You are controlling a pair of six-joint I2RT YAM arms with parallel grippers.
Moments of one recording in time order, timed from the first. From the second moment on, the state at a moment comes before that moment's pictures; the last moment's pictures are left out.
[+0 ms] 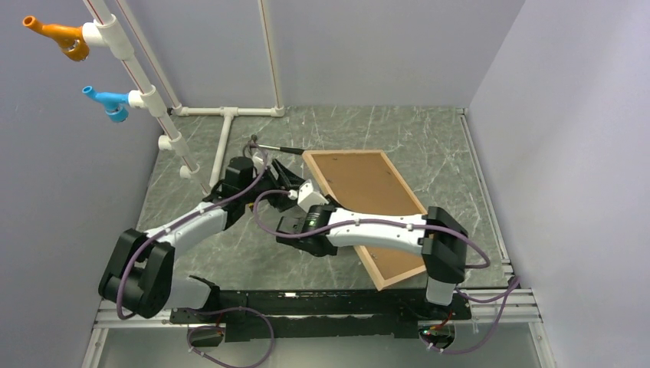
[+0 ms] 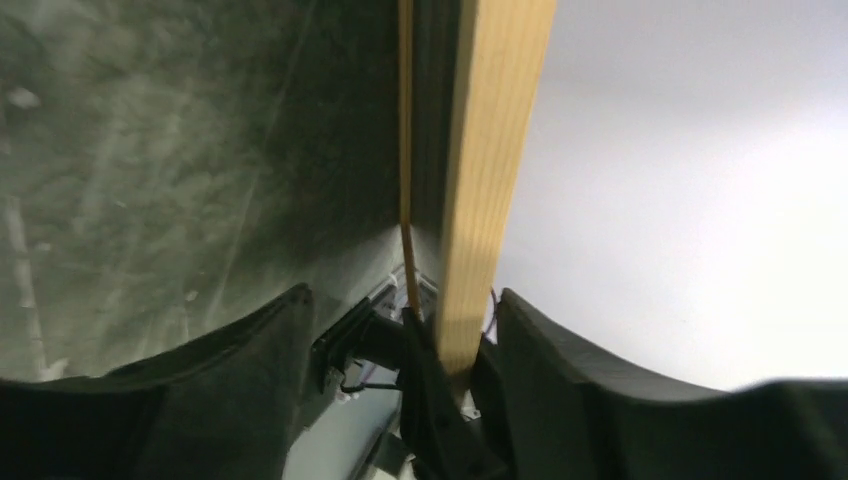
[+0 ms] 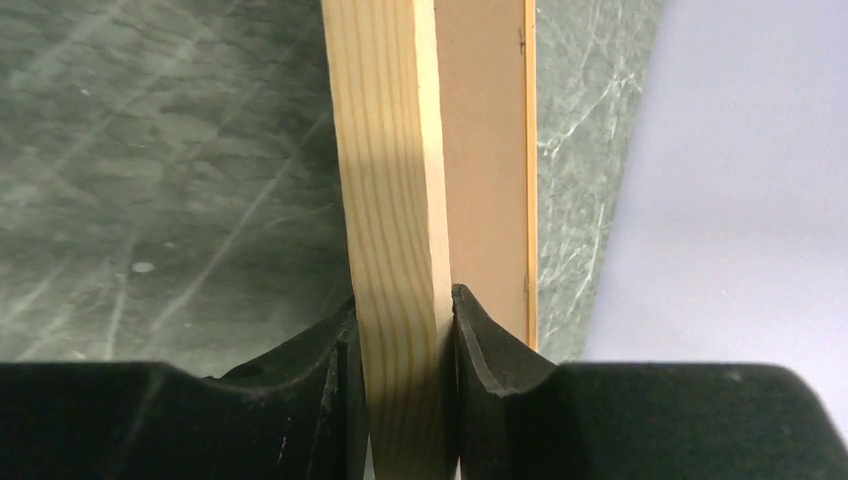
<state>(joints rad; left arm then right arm) -0.44 1.35 0.66 0.25 0.59 -1.33 1.28 1.82 1.45 -1.26 1.00 0.69</state>
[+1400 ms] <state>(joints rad) -0.38 1.15 0.71 -0.10 0.48 -0.96 0.36 1.44 1.69 -0.95 0.04 0.24</state>
